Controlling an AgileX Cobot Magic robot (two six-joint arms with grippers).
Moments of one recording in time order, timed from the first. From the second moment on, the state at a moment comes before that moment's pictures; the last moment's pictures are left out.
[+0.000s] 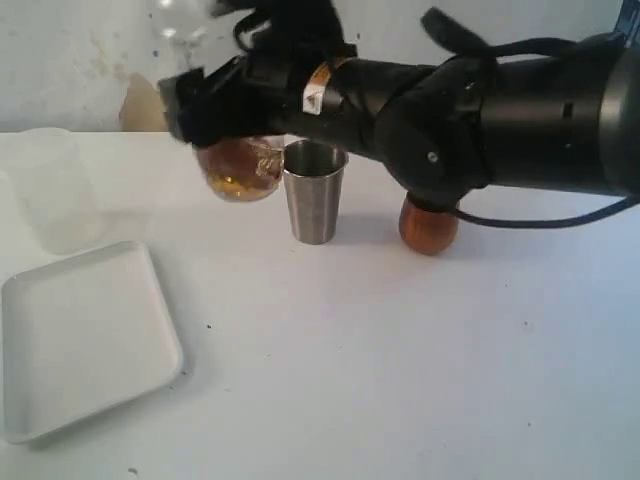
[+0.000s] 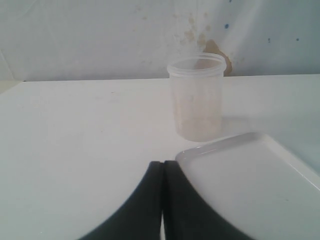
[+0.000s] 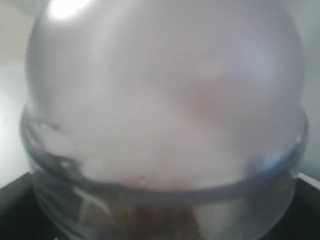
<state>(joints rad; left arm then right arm) 0.11 0.00 0.00 0.04 0.26 0.03 0.59 1.65 -1.19 -0.09 -0.23 0.10</state>
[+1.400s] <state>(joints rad) 0.11 0.00 0.00 0.04 0.26 0.03 0.51 1.33 -0.89 -0.16 -0.21 0.17</state>
